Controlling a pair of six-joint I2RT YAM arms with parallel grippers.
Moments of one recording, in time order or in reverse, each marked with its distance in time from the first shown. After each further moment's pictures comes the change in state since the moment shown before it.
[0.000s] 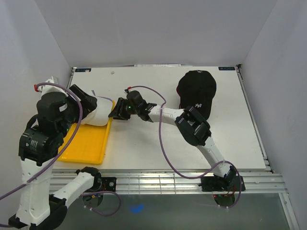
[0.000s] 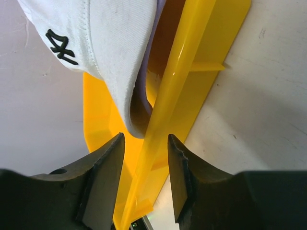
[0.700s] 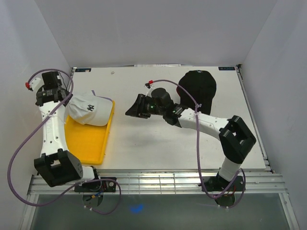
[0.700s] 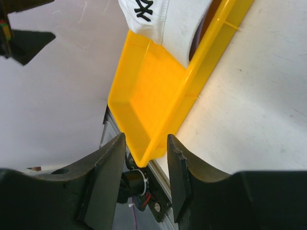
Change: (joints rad) left arm 0.521 0.423 -0.218 0.201 -0.269 -0.002; right arm -0.031 -0.586 -0.475 -0.016 0.045 -0.121
